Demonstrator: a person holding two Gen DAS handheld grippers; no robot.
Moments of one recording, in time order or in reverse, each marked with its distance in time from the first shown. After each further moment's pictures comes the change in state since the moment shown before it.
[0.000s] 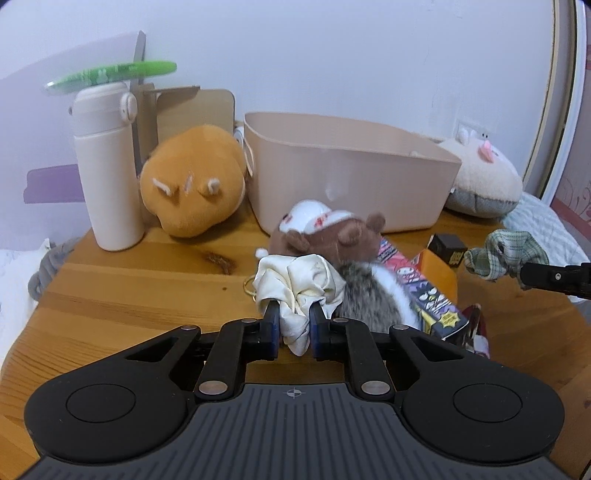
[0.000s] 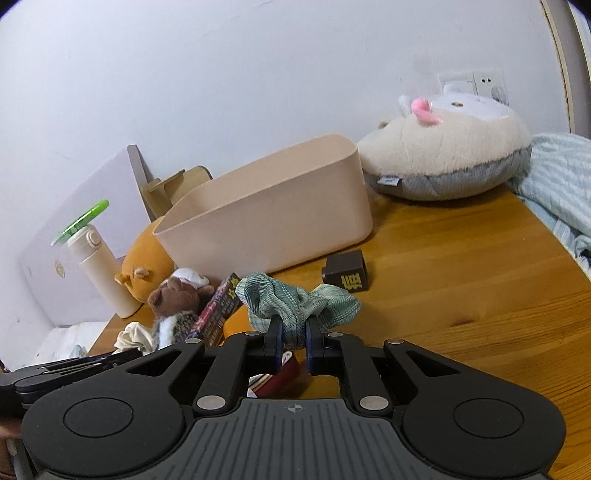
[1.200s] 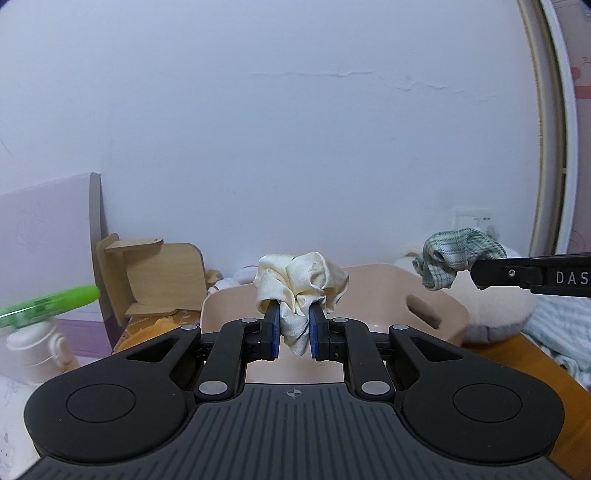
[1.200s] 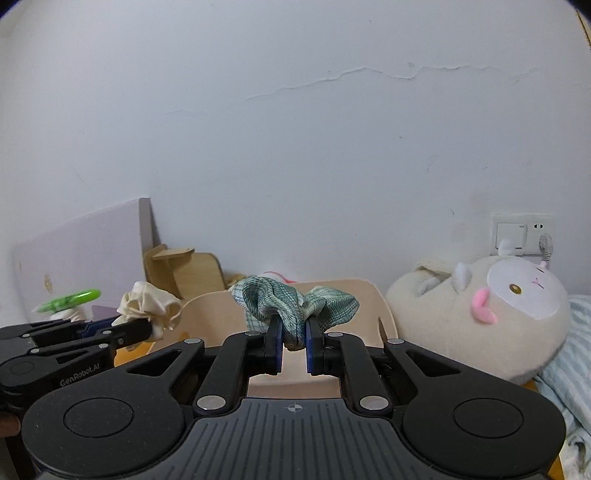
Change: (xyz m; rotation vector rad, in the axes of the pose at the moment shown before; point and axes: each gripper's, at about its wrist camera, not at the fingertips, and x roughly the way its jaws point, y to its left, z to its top) left arm 0.047 -0.059 0.150 0.135 -0.283 0.031; right arm 0.046 0.043 0.144 -0.229 -0.184 -0.020
